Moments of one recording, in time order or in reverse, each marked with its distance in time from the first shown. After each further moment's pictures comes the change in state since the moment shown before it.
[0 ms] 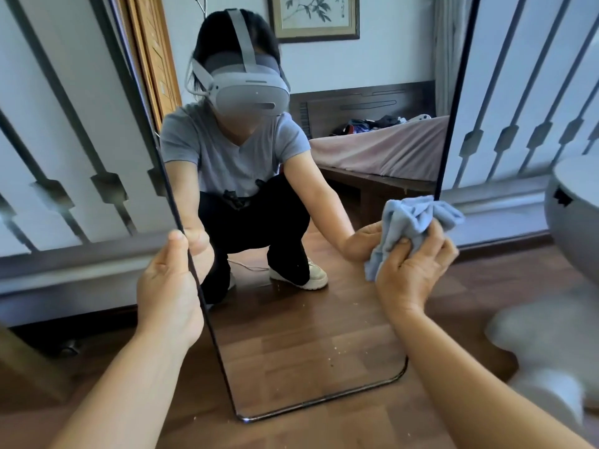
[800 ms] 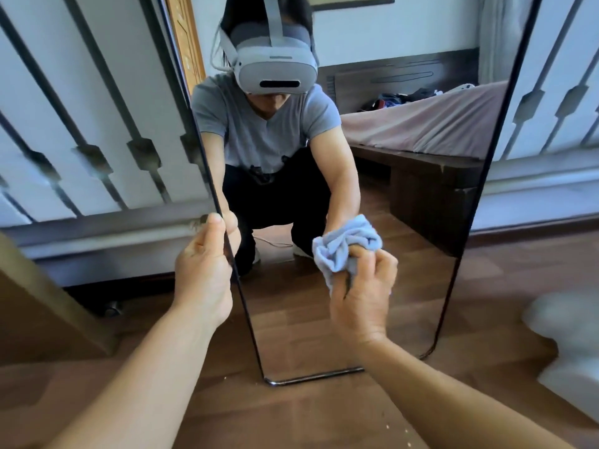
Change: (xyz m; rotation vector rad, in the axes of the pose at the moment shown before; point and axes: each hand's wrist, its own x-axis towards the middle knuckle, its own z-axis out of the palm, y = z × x) left_hand -0.005 -0.016 -0.011 0.002 -0.071 -0.058; right_hand -0.108 -0.016 0.020 0.017 -0.390 -0.156
